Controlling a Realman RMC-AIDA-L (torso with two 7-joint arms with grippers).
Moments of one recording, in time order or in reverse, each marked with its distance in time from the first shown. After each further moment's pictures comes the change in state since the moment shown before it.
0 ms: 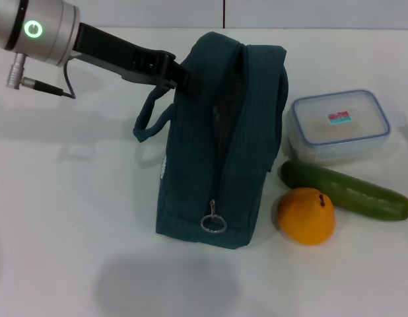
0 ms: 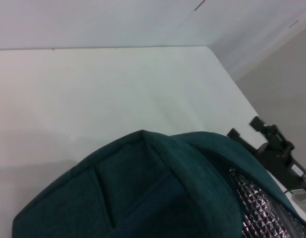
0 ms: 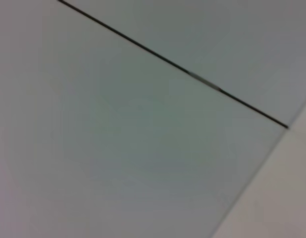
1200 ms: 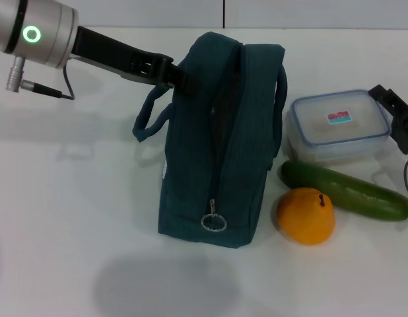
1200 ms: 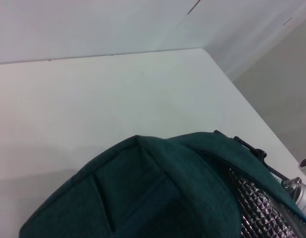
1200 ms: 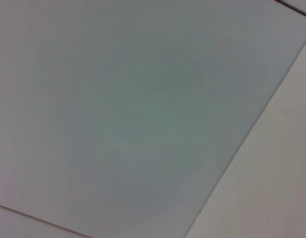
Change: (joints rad) left arm 0.009 -0.002 -0.006 -0.011 -0.003 -0.015 0.076; right arm 0.118 0.010 -0.029 0.146 -0.014 0.083 -0.007
